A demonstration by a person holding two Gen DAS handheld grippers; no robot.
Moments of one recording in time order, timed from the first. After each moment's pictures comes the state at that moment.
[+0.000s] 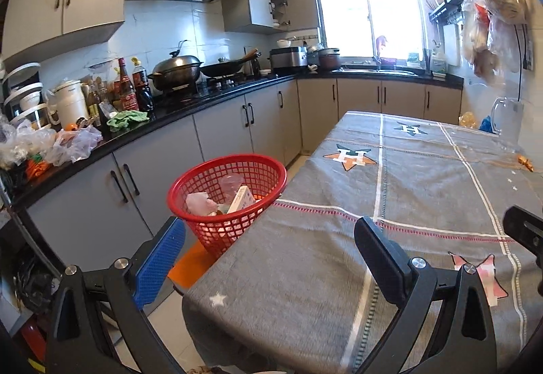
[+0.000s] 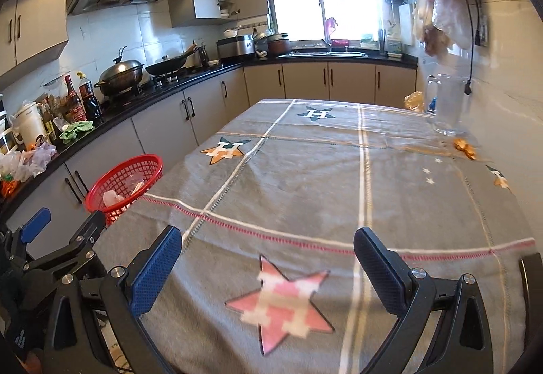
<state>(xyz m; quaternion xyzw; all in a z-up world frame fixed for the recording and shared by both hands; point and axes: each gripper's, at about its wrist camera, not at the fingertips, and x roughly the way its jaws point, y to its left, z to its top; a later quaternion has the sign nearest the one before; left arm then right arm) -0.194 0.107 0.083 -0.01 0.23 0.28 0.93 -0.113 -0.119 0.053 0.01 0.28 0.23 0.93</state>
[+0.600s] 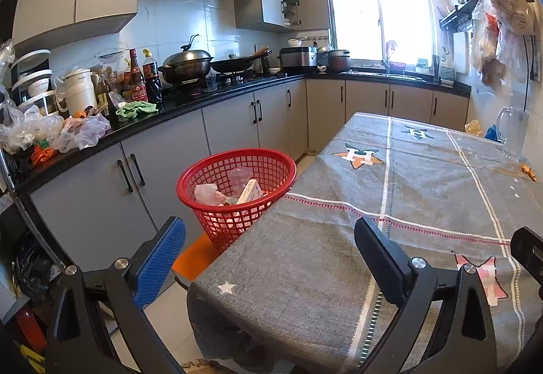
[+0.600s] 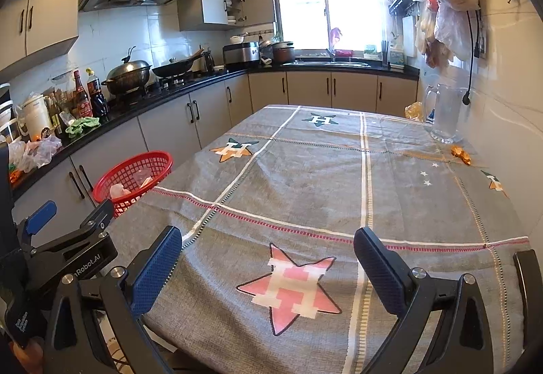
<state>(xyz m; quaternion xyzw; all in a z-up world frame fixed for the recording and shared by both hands) -0.205 0.111 0.080 -0.02 0.23 0.29 0.93 -0.135 -0.111 0.051 -0.01 0.26 0.23 0.94</state>
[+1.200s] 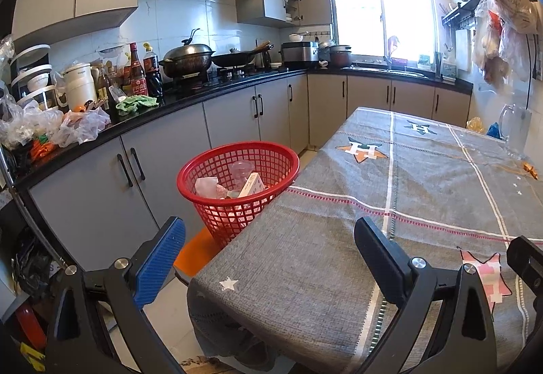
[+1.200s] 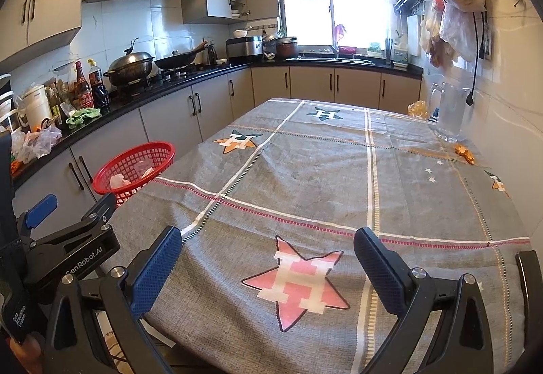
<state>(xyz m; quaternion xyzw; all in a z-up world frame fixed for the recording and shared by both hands) -0.201 0.116 0.071 -0.03 0.24 0.29 0.92 -0.137 -0.102 0.044 -0.02 0.27 0.24 0.93</state>
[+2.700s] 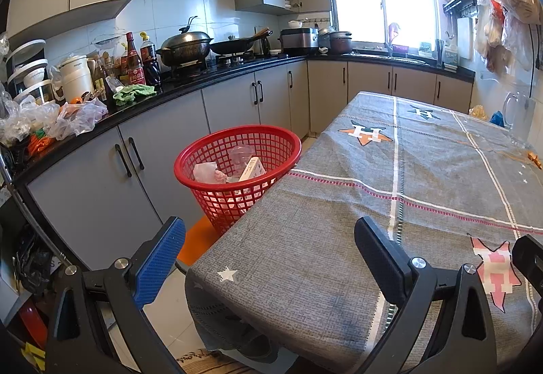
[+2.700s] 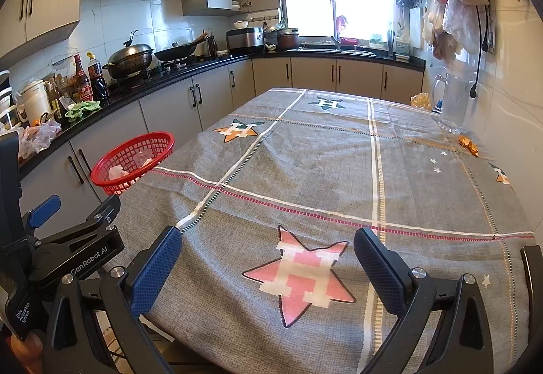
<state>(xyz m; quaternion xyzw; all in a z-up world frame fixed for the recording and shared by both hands) -0.197 0.123 0.058 -0.03 0.27 0.29 0.92 -0.133 -0.096 0.032 -0.02 0.29 0.24 0.93</state>
